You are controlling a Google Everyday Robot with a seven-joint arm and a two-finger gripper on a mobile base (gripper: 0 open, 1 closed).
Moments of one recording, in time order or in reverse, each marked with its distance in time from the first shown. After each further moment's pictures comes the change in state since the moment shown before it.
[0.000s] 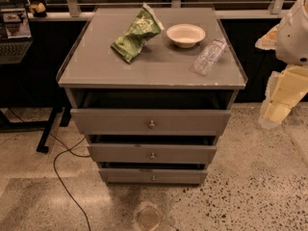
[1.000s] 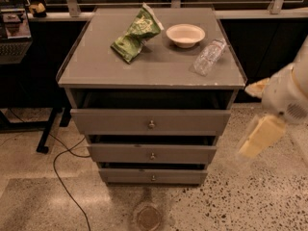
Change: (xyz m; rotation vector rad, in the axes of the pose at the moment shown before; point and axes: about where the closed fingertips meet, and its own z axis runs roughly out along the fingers) arm 0.014 0.033 0.090 -0.084 -0.209 0.182
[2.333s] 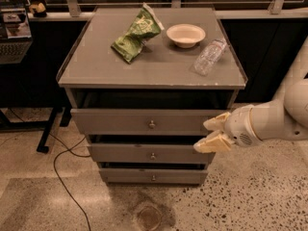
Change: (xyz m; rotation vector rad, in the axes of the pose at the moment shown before) arm -0.004 -0.011 0.134 -0.021 -0.297 0.143
